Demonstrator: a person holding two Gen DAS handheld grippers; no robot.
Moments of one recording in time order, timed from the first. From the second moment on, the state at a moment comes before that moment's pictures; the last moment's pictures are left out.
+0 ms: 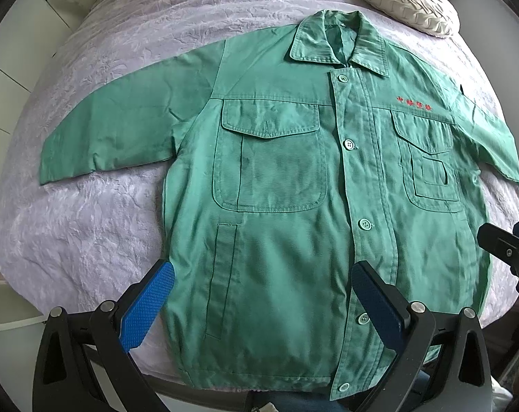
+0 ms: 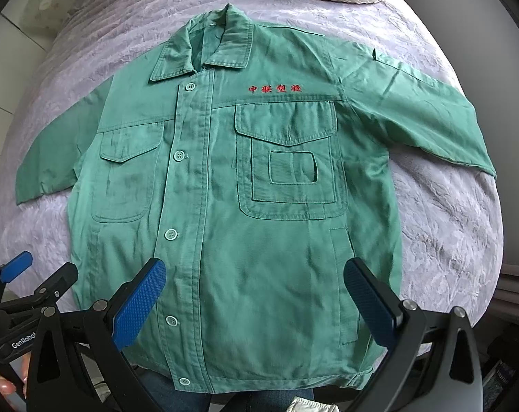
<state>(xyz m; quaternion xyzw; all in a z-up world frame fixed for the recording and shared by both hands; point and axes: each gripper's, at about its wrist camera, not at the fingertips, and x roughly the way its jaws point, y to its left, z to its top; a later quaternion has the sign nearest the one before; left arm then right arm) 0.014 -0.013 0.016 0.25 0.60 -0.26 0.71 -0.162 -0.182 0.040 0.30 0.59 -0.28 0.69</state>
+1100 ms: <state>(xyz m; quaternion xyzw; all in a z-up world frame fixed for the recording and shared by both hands) 0.011 -0.011 0.011 0.25 0.61 -0.27 0.71 -0.162 -0.180 0.036 0.30 0.60 -0.28 0.69</state>
